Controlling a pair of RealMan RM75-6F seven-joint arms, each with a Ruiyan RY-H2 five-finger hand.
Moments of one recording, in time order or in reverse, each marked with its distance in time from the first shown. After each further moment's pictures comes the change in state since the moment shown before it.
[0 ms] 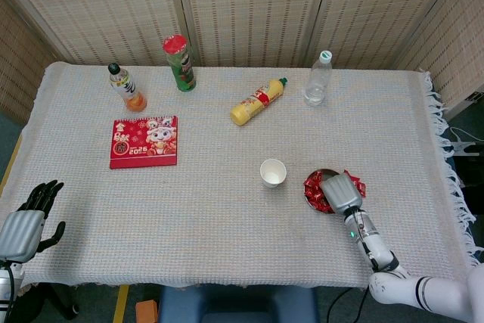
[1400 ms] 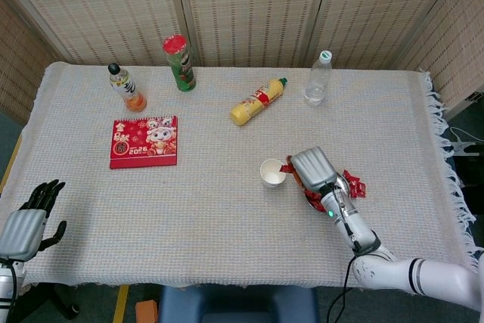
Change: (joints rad) left arm -0.009 -0.006 -0.004 0.005 -0.014 -0.019 0.009; right arm 0.126 0.078 0.186 -0.203 0.013 -0.019 0.061
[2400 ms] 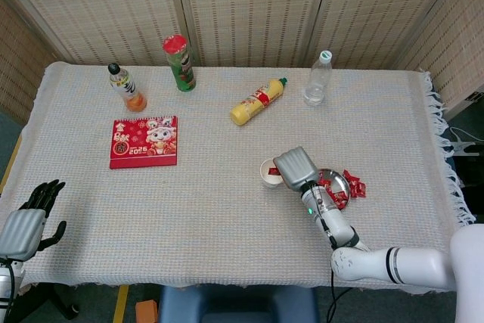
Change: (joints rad) left arm -0.004 0.009 0.005 0.004 0.009 -0.006 -0.029; right arm 0.187 -0.019 -0.041 -0.068 0.322 0.035 -0.243
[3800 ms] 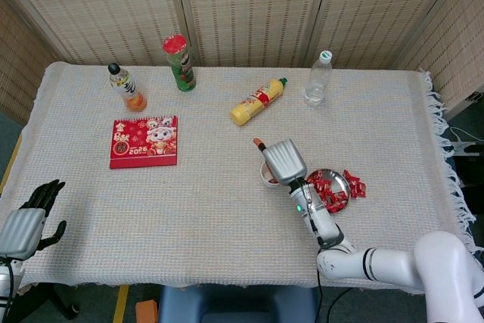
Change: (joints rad) left arm -0.008 0.009 0.002 0.000 -0.008 -0.022 -0.023; right arm -0.030 -0.229 -0.008 0.305 -0.306 0.135 0.270
